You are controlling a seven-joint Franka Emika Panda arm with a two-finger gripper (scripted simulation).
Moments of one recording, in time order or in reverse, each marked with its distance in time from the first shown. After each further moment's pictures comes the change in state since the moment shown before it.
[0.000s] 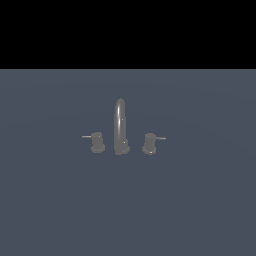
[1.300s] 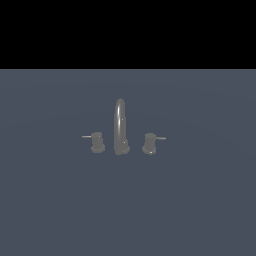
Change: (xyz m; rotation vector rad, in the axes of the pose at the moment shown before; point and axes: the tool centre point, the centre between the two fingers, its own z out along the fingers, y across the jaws) arm 0.064 -0.024 0.095 0.000 -0.002 0.340
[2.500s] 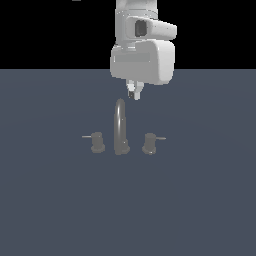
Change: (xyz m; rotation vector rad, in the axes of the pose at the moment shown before) arm 0.121 -0.028 0.170 0.000 -0.004 0.606
